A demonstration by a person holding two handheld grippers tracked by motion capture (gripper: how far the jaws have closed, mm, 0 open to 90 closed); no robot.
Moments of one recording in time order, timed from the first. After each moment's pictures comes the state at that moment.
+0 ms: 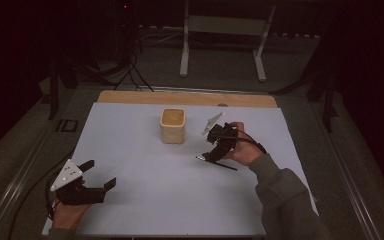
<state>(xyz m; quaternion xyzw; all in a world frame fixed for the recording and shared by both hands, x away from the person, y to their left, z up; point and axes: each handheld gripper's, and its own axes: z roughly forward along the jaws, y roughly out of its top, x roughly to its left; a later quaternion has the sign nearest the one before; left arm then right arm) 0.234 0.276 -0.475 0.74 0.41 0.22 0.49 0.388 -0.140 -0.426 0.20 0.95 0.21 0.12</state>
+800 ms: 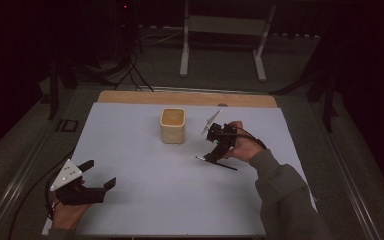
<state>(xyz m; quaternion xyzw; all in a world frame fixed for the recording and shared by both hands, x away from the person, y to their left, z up) 0.234 0.277 -0.475 0.74 0.41 0.22 0.49 0.399 -0.140 -0.430 0.19 0.96 0.18 0.08</state>
